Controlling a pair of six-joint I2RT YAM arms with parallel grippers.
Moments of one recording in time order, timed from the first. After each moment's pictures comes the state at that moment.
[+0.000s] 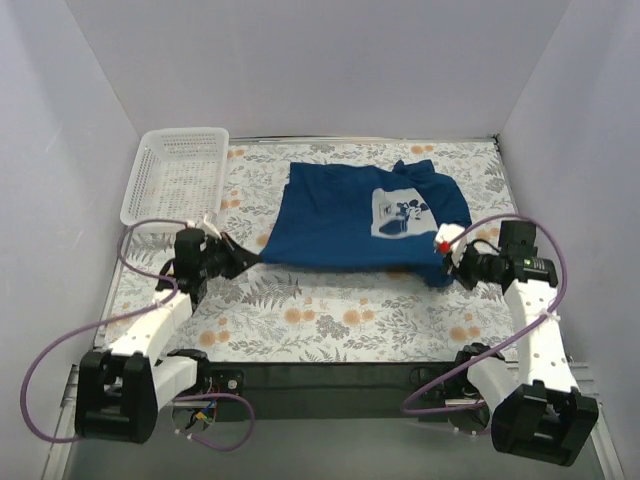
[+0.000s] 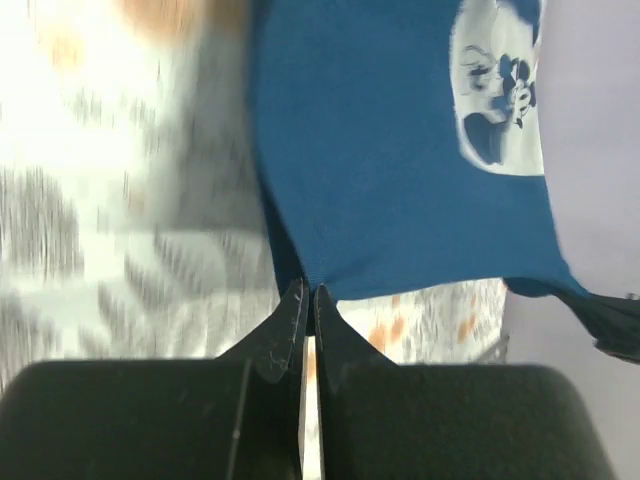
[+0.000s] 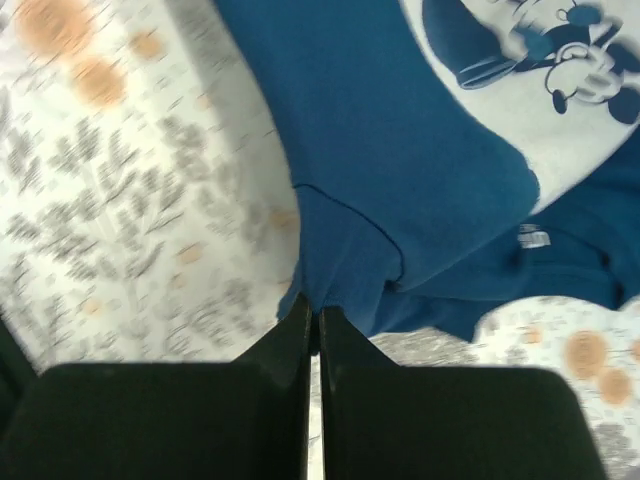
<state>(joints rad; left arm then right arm) -0.11 1.10 0.50 0.10 0.46 -0.77 -0.16 0.95 0.82 -0.86 -0.78 -1.11</state>
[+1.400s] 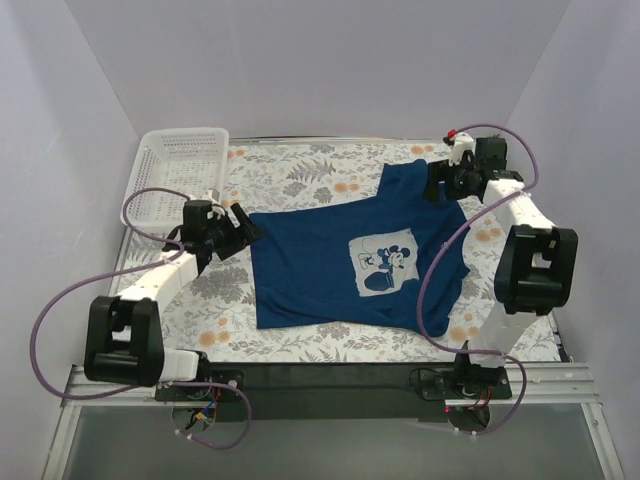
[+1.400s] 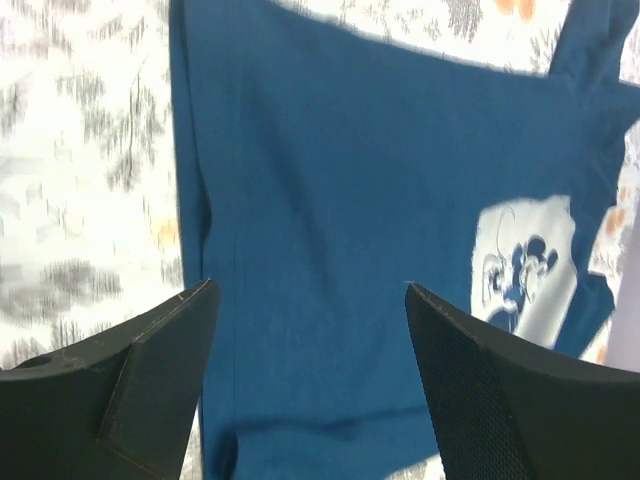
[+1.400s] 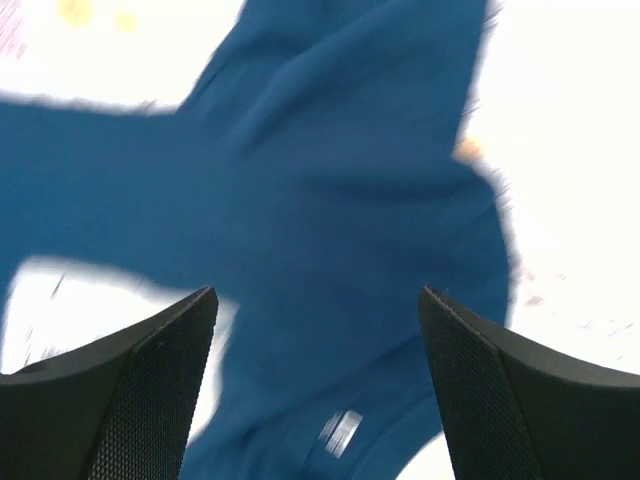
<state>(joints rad) -0.11 1.32 0.70 -0.08 0.31 -0.64 -0.05 1.73 1.32 -0.40 -0.45 -0.23</state>
